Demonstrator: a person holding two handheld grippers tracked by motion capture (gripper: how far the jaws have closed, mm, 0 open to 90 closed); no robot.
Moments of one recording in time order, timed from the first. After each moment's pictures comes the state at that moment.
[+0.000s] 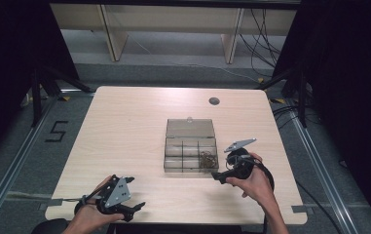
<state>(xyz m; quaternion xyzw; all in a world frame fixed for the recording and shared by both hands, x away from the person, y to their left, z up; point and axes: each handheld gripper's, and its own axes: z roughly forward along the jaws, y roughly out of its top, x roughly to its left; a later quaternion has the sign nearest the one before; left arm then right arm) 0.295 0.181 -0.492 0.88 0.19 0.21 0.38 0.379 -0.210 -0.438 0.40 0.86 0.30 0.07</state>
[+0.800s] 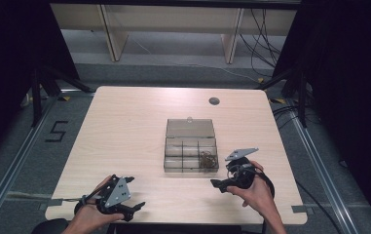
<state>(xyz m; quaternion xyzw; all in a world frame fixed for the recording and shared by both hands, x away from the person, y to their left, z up) 0.294 0.180 -0.493 0.88 0.19 0.20 0.38 0.359 -0.211 -0.450 0.40 0.86 0.32 0.08</state>
